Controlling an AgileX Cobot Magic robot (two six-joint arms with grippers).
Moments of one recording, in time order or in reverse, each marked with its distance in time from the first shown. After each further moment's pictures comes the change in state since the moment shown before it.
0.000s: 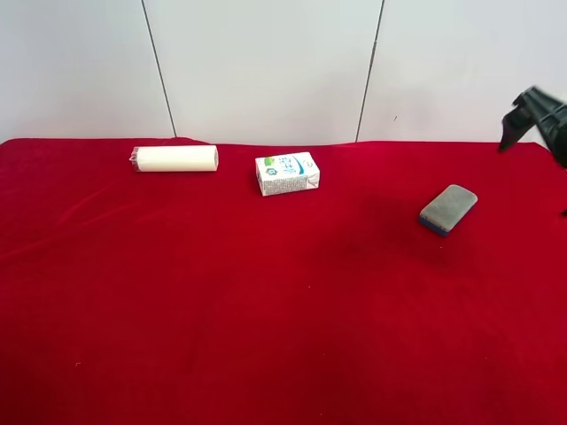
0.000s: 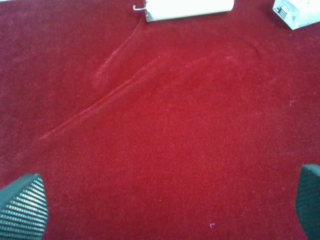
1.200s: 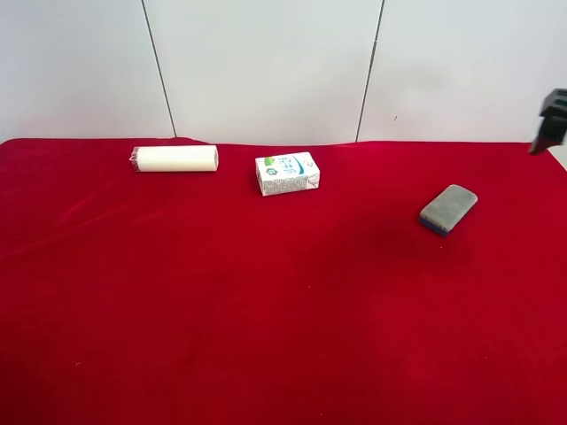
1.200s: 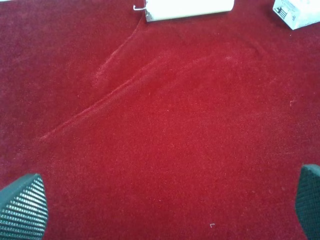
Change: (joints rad) left arm 0.000 0.000 0.000 0.000 0.000 0.000; right arm 0.000 -0.198 0.002 -0.063 0.119 -0.553
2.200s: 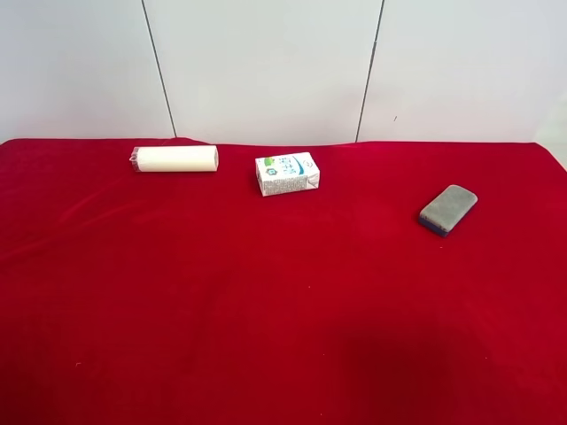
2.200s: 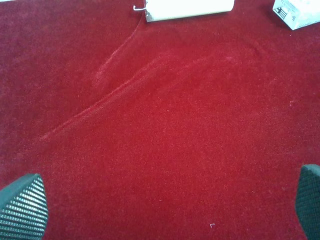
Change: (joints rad) left arm 0.000 0.000 0.000 0.001 0.000 0.000; right arm 0.000 -0.990 0.176 0.211 0.323 -0.564
